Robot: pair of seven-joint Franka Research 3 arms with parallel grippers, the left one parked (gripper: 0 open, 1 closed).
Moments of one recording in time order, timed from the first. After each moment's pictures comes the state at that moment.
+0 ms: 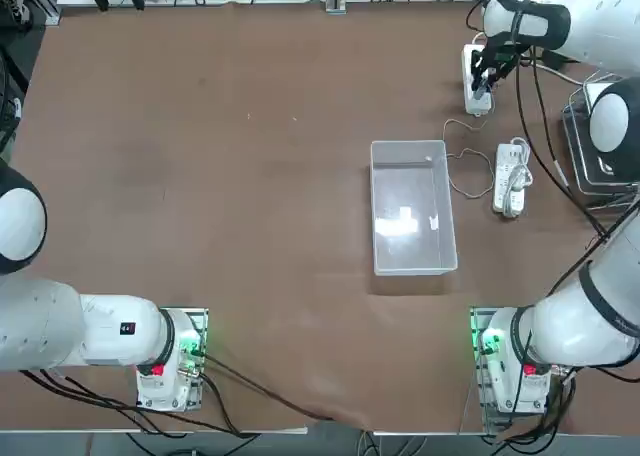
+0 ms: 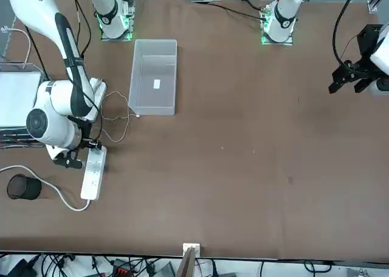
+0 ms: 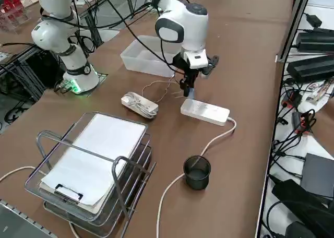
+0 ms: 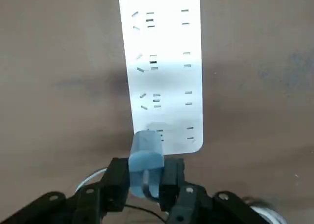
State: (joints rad) arm 0.06 0.49 -0.03 -1.79 0.00 2.18 0.18
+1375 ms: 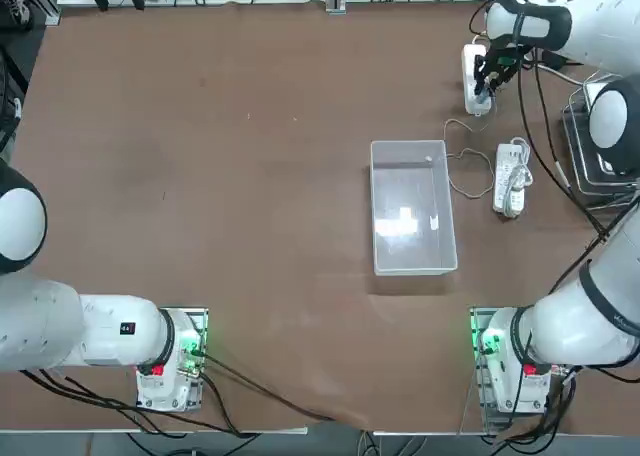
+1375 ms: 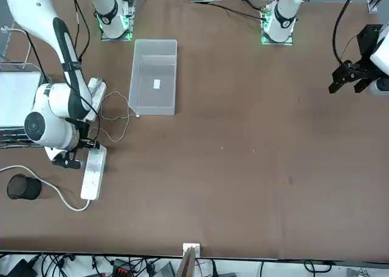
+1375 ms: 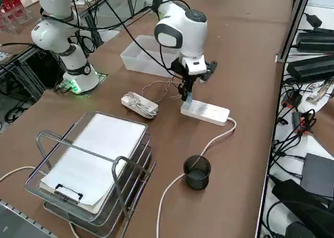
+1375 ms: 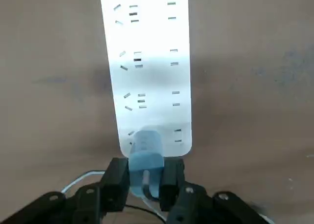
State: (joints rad) arm 0.04 0.51 -0.03 -1.79 0.00 2.18 0.15
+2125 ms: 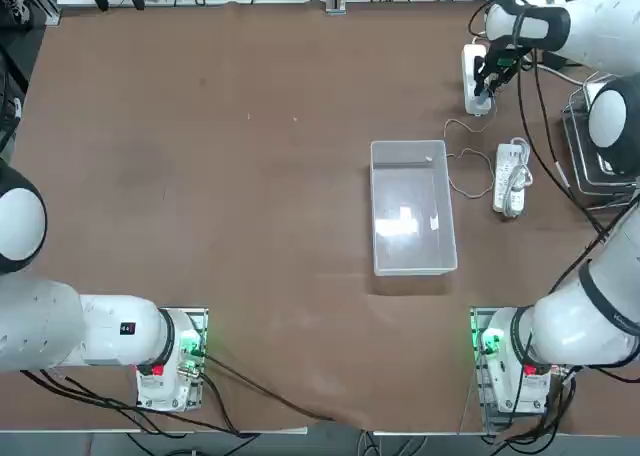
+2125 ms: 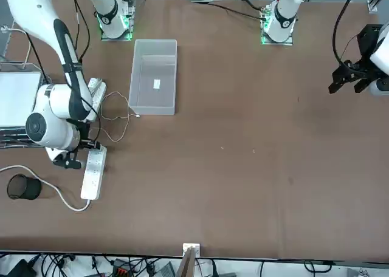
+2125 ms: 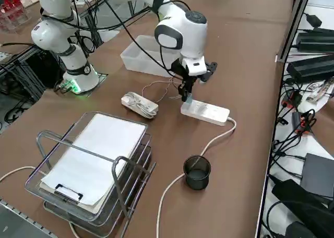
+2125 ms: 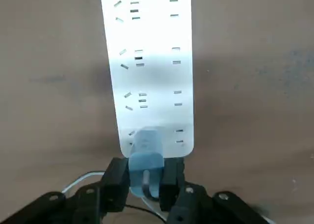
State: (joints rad) arm 0.04 0.51 -0.02 -1.79 0.00 2.19 0.15
